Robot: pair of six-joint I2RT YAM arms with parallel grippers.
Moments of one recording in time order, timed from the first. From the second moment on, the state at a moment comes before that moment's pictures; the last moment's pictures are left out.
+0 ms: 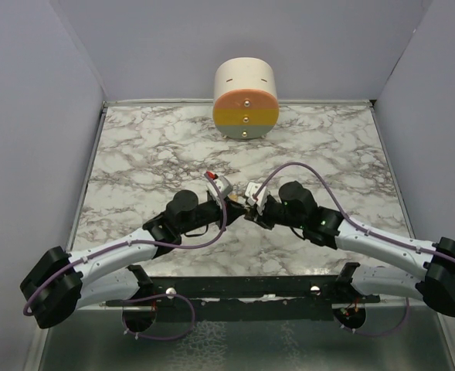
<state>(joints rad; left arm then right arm) -0.89 1.06 0.48 0.42 0.26 -0.26 0.93 1.10 0.66 0.00 -0.18 -0.30</state>
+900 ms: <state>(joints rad) -0.86 0.98 0.53 0.52 0.06 -0.19 0.91 1.18 0.87 0.08 -0.17 -0.25</state>
